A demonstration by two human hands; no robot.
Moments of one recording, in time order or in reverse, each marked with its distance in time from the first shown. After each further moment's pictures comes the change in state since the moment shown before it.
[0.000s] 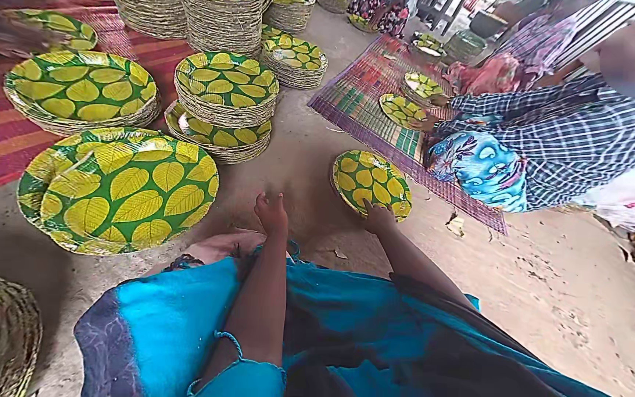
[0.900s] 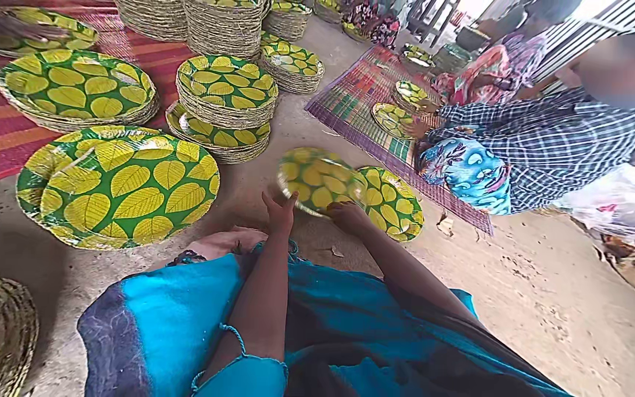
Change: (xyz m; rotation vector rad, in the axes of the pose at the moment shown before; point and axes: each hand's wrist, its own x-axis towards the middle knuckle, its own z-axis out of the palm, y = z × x) left_hand -0.010 0.000 0.003 -0.081 -0.212 0.006; right_hand -0.041 -0.056 -0.024 0.156 0.192 -0.688
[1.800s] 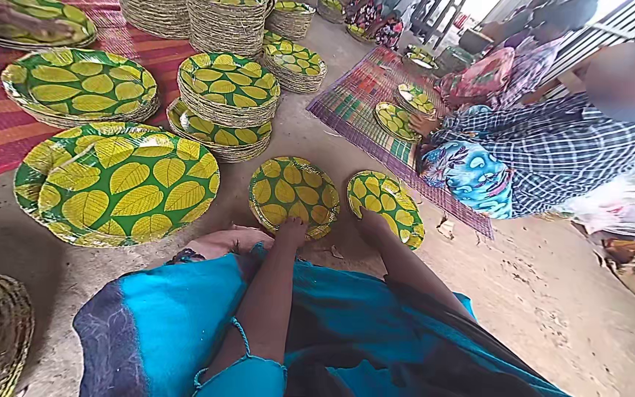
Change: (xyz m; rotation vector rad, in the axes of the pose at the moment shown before) left_hand -0.016 -0.006 0.008 1.495 -0.937 0.167; right_hand -0.016 0.031 -0.003 0.023 -0.215 0.797
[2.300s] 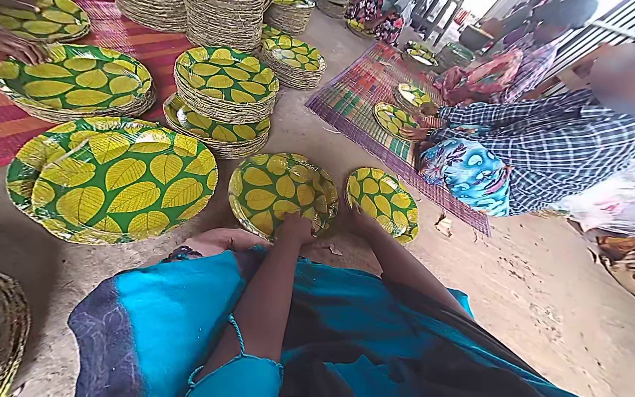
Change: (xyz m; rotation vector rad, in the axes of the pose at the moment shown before) left_hand 0.004 0.012 -0.008 0.027 -0.041 0.068; right_hand 0.009 -0.004 0.021 -0.023 -0.051 -0.115
